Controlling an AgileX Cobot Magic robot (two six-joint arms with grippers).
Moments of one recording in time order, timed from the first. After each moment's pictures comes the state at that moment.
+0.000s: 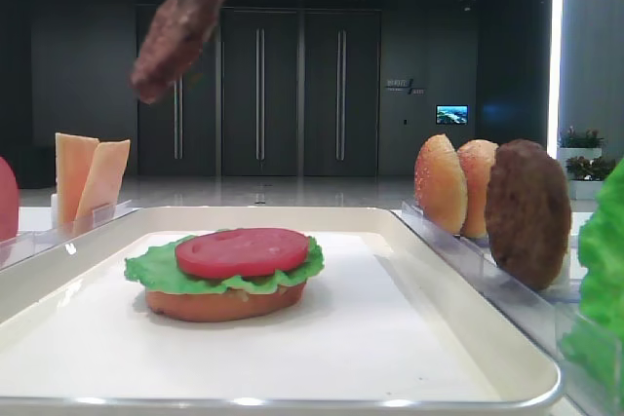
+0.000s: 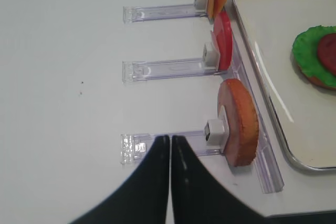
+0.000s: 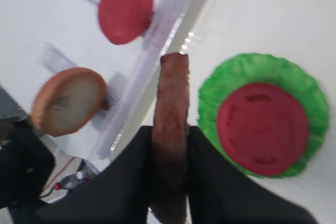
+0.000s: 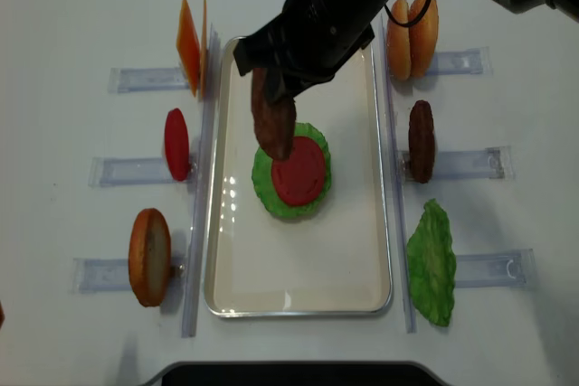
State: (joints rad) left arm -0.04 -0.02 -0.47 0.03 1.11 0.02; right arm 0.68 1.83 -1.60 0.54 1.00 -0.07
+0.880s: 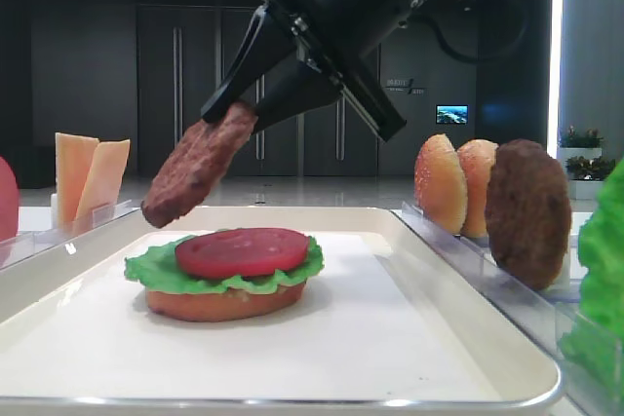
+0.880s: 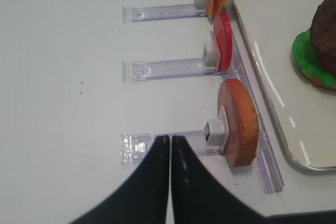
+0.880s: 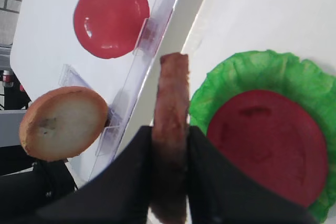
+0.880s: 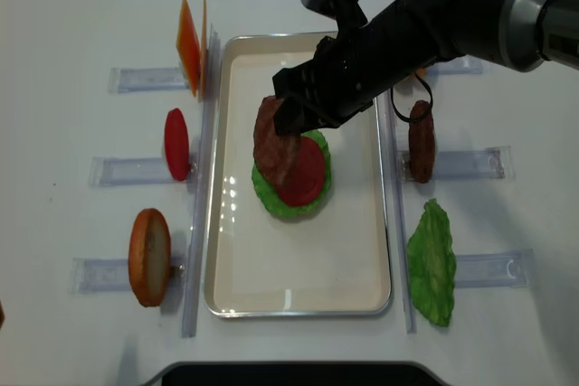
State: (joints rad) left arm -0.04 -0.02 -0.47 0.03 1.11 0.02; right arm 0.54 1.90 -1.26 1.11 0.78 -0.61
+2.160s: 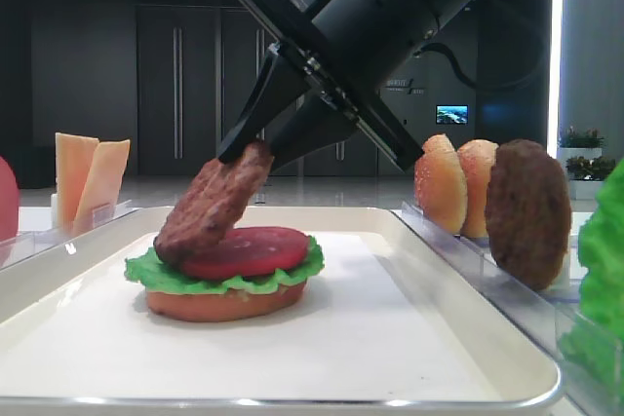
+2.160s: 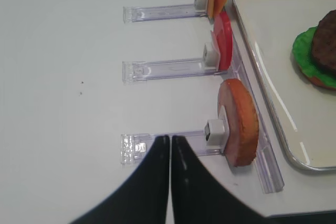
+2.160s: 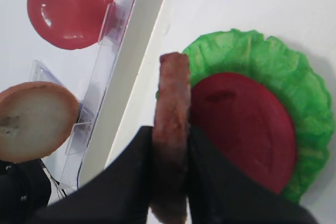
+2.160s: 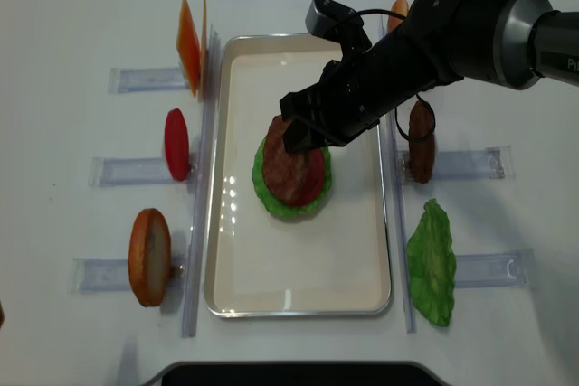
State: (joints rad) left arm -0.04 -0.02 -0.47 0.03 1.11 0.02; right arm 0.55 1.91 -1.20 1.11 0.72 -0.63
